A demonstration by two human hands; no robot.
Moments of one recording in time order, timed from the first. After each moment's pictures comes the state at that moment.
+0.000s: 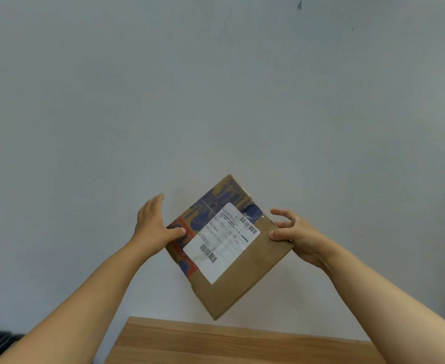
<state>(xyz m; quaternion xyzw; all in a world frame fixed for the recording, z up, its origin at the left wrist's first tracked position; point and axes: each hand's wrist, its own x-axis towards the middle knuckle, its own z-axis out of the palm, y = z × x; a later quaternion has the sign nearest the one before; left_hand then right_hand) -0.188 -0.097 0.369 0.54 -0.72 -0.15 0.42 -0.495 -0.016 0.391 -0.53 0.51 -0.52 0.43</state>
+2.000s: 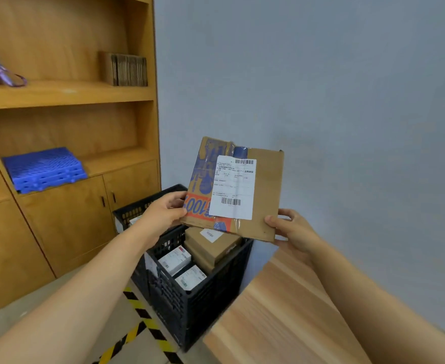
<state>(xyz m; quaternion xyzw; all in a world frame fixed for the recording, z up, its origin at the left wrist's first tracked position) 0.180 0.094 0.231 0.62 -0.39 -0.39 0.56 -0.091 -0.023 0.230 -0.57 0.45 -0.32 0.61</state>
